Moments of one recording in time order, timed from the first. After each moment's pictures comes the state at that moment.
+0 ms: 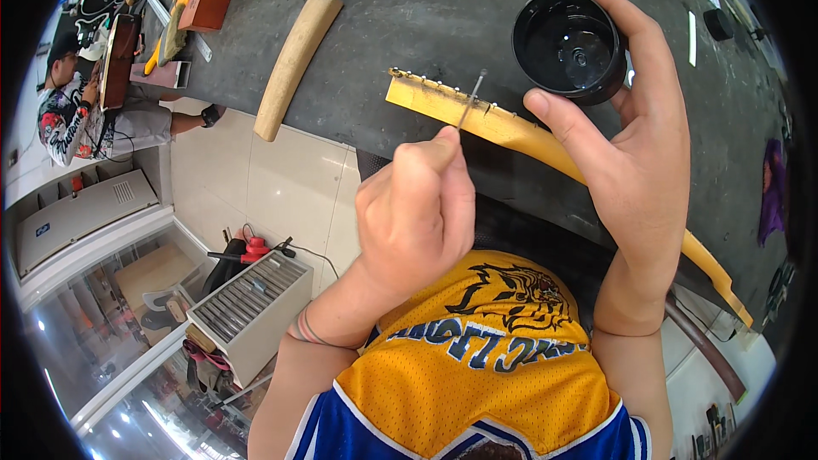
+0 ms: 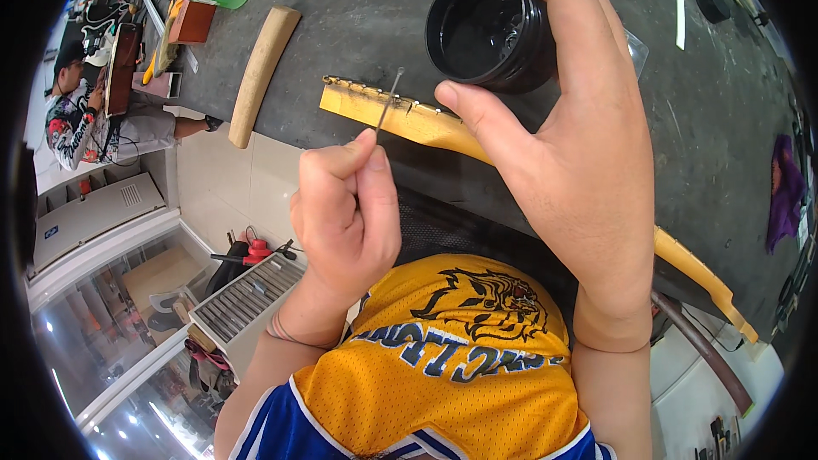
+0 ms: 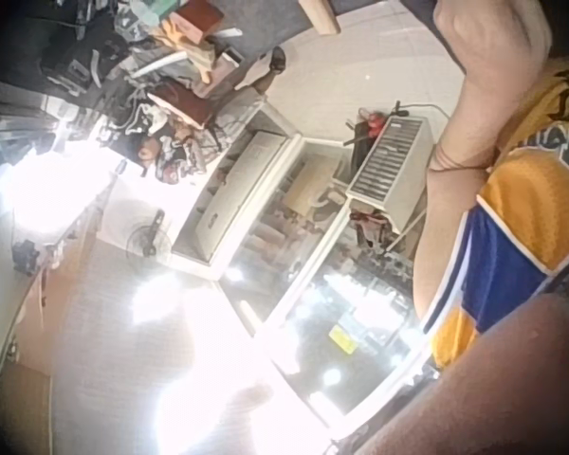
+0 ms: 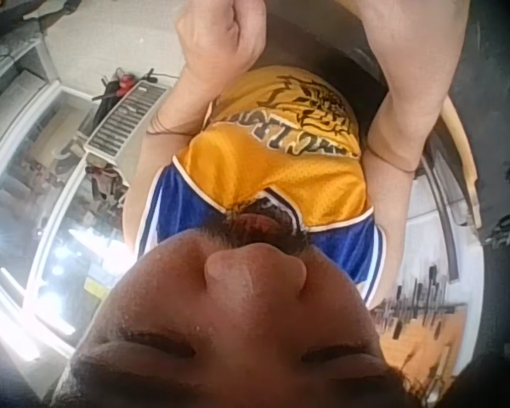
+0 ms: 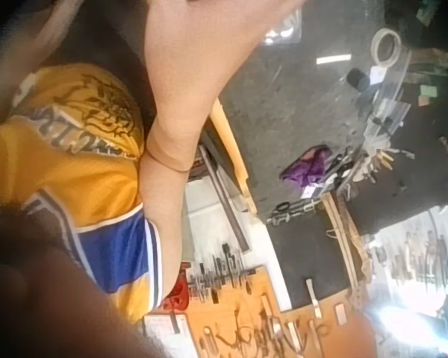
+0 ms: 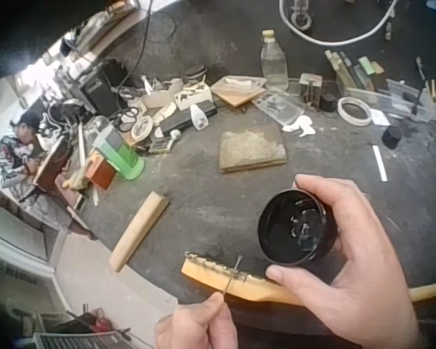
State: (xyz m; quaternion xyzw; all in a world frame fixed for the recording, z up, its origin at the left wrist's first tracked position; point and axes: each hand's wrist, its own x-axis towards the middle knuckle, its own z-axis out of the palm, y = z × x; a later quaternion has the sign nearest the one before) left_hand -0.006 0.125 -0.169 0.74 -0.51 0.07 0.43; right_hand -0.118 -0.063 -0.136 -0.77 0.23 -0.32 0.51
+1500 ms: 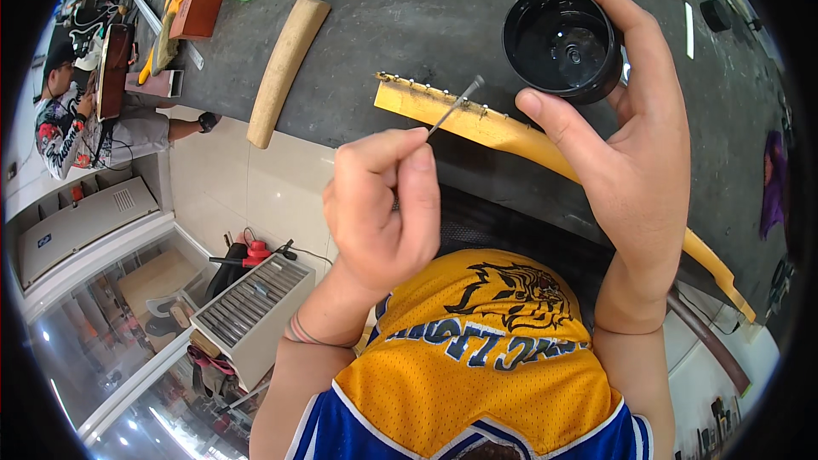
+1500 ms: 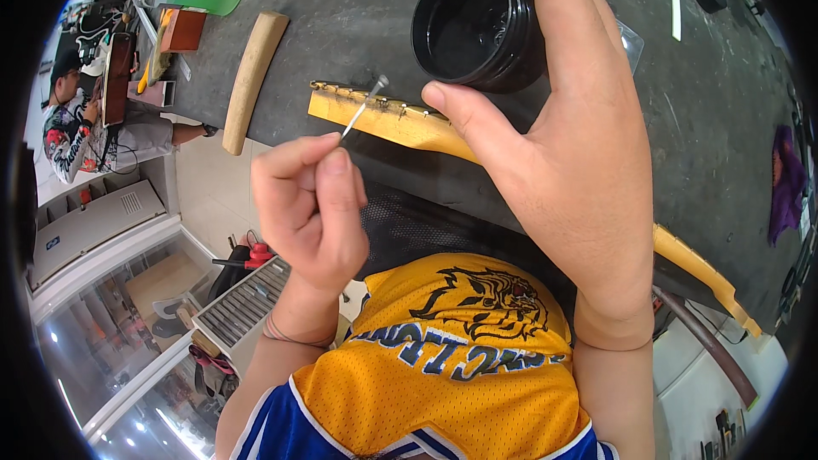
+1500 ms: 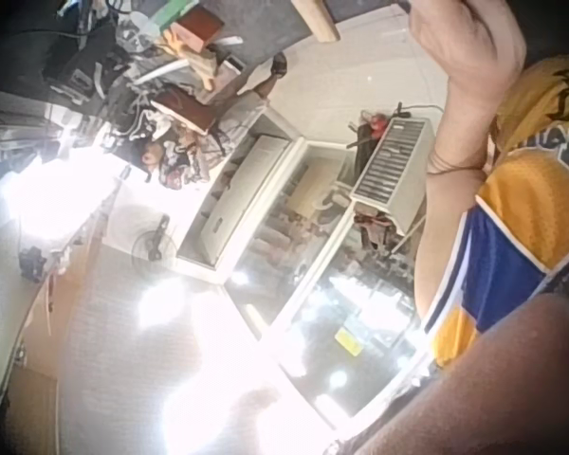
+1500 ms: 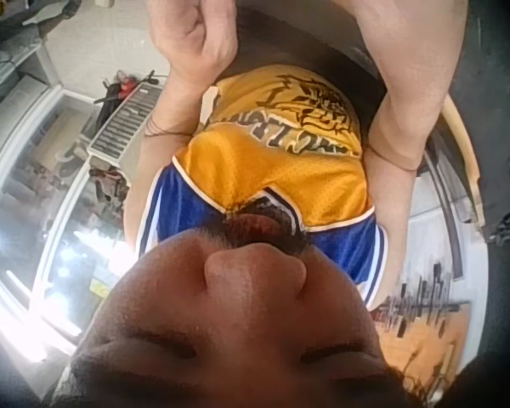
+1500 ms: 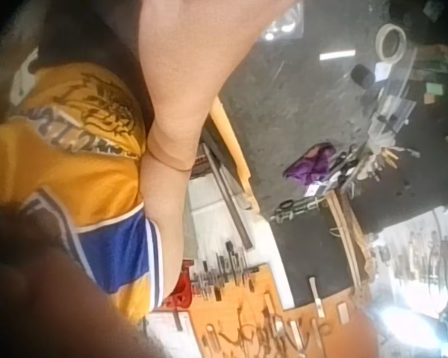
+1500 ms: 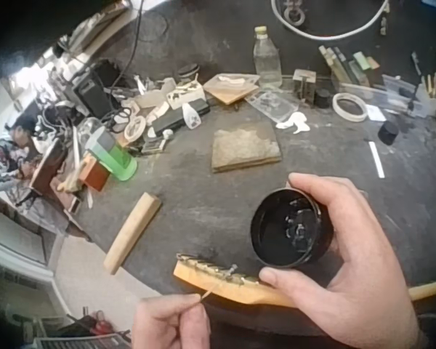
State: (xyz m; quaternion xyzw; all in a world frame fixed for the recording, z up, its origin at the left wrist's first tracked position) left_hand 0.010 0.140 -0.177 0.72 -0.47 -0.03 0.51; right_hand -0.118 -0.063 -0.138 -0.76 0.22 -0.33 0.51
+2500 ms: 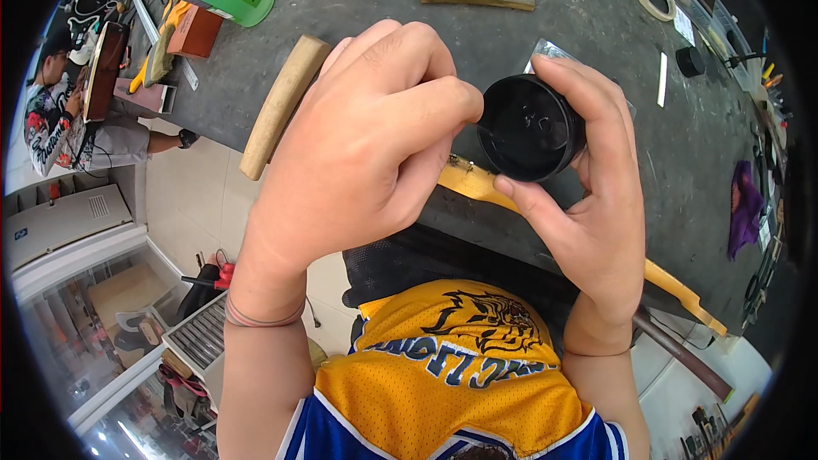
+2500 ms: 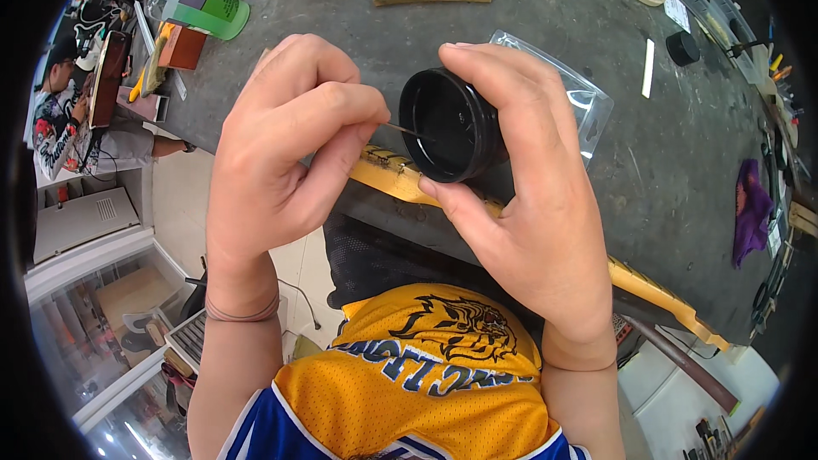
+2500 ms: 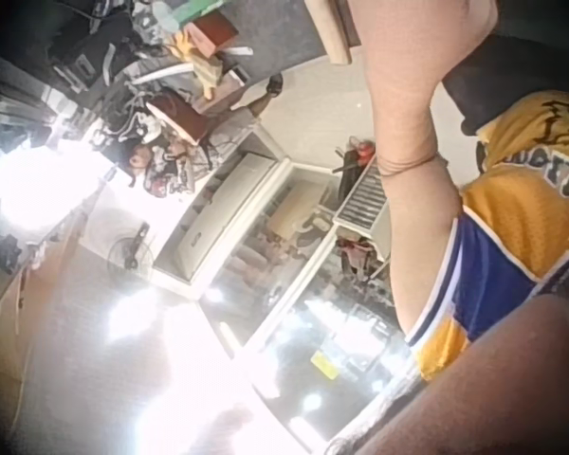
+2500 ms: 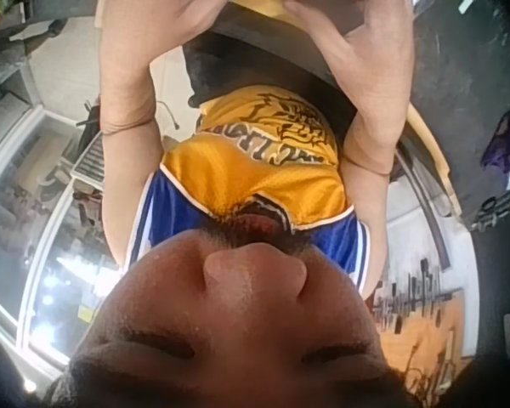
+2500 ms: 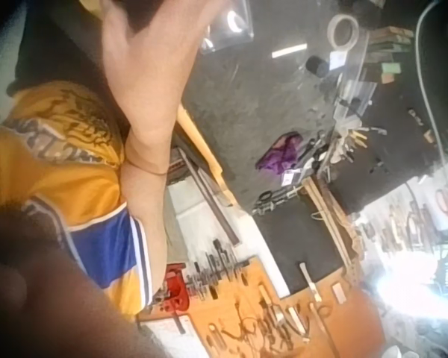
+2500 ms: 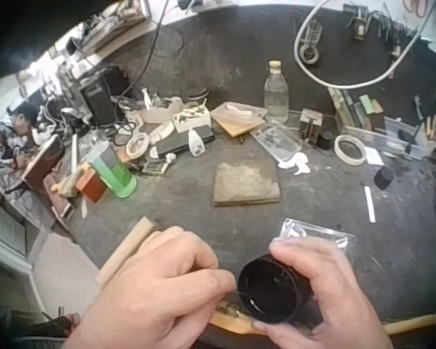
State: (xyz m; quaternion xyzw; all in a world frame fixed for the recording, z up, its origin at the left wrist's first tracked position) left_hand 0.095 0.062 -0.094 0.63 -0.71 0.00 0.33; right_hand -0.125 -0.070 -0.128 -0.84 0.17 -0.26 0.44
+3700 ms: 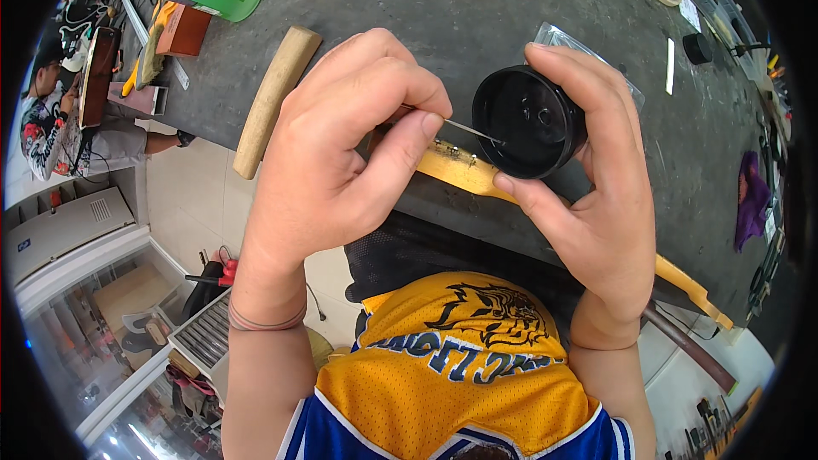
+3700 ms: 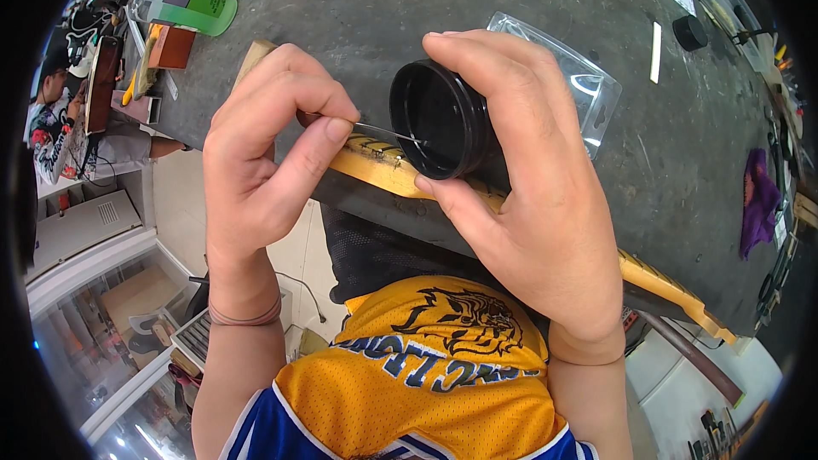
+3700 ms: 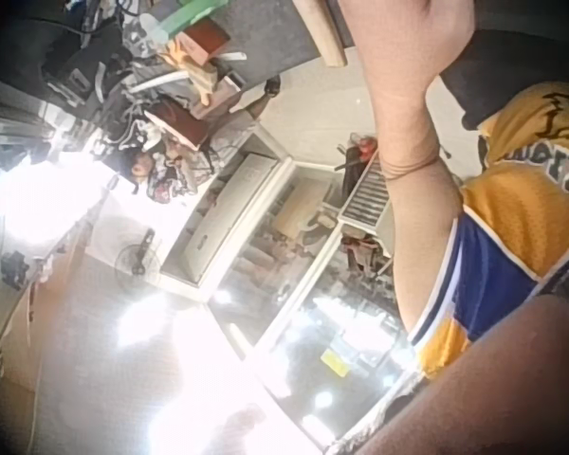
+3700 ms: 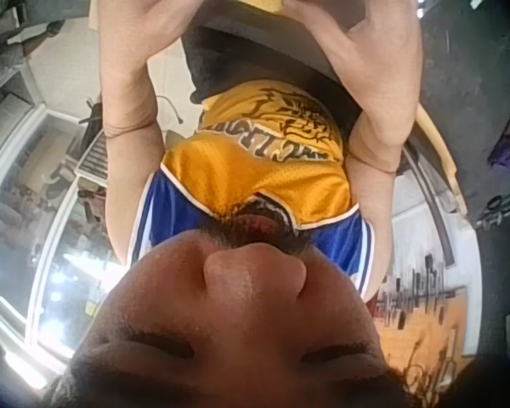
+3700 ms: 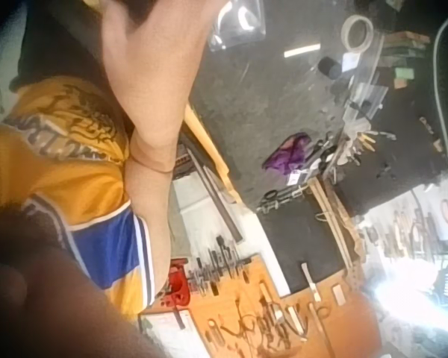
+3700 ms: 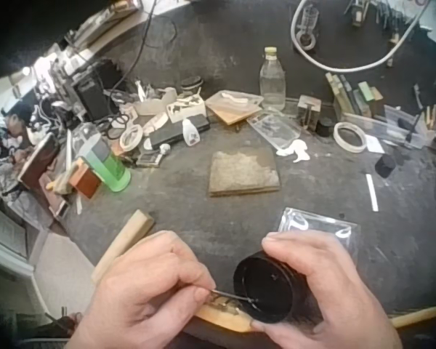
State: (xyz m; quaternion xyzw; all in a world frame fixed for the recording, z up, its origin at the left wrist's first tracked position) left_hand 0.103 0.075 -0.116 0.63 -0.64 -0.11 0.42; right_hand -0.122 -0.068 -0.130 -0.84 0.17 -0.25 0.45
